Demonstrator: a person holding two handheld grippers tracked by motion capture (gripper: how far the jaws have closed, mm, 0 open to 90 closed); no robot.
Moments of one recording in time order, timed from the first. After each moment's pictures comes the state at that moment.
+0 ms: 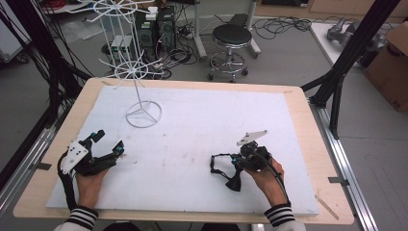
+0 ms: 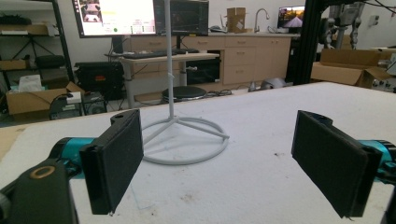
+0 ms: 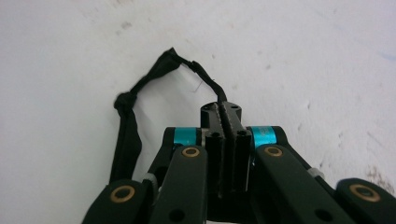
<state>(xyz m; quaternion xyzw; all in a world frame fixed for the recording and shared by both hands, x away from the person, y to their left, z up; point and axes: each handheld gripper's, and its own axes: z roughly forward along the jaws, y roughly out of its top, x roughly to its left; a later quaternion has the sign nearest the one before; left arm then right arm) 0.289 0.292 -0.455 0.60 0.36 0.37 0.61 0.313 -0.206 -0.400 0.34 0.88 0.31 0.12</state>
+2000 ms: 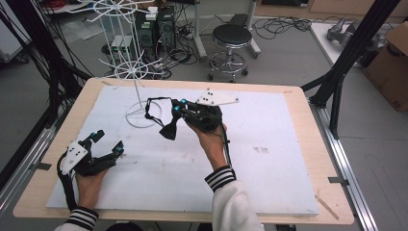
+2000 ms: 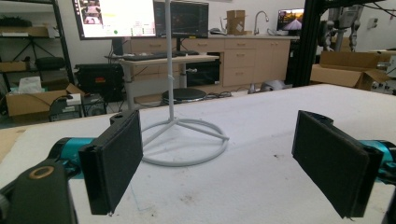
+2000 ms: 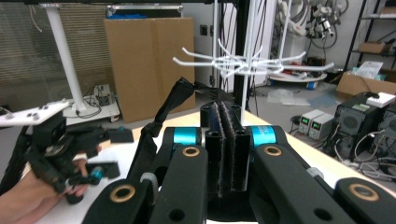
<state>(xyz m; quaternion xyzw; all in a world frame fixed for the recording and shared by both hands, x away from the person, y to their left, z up) 0.288 0.292 -0.455 0.60 0.36 0.37 0.61 0.363 -0.075 -0.314 0.21 0.72 0.64 0.16</state>
